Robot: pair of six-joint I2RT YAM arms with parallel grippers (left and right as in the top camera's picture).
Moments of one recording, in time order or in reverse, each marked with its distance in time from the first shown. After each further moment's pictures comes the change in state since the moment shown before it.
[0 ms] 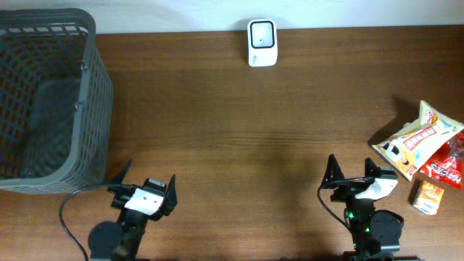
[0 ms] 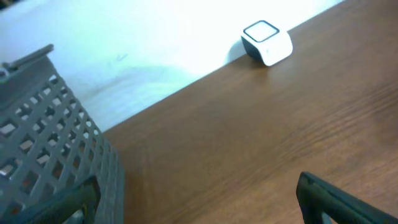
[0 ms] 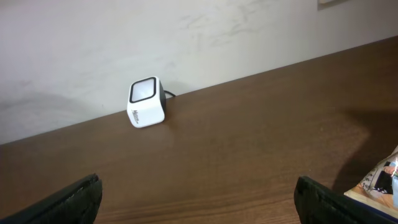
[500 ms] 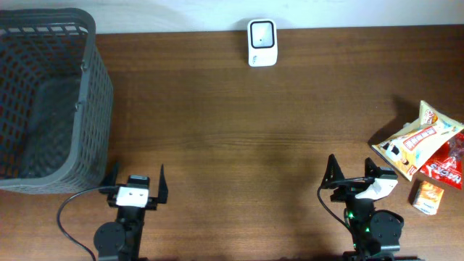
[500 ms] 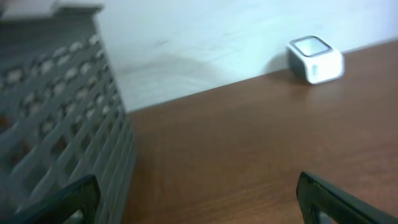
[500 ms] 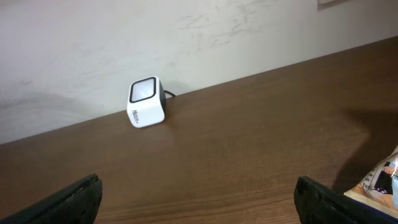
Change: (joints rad) left arm 0.103 -0.043 -0.211 0.269 -0.062 -0.220; right arm 0.000 0.000 0.000 0.000 0.000 -0.002
